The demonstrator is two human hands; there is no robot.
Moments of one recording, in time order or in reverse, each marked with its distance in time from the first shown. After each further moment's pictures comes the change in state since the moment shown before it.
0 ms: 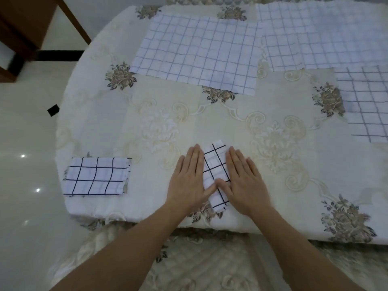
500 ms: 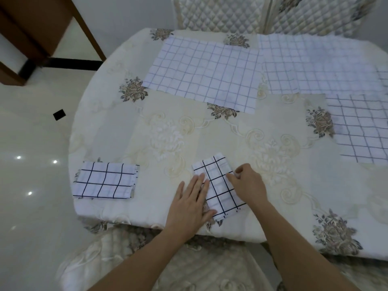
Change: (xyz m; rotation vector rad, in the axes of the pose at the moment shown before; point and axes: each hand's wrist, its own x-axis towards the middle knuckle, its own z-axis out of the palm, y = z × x) left_hand -0.047 0.005 0.003 0.045 -0.030 0.042; right_hand 0.031 -0.009 -0.051 0.547 -0.094 0.508
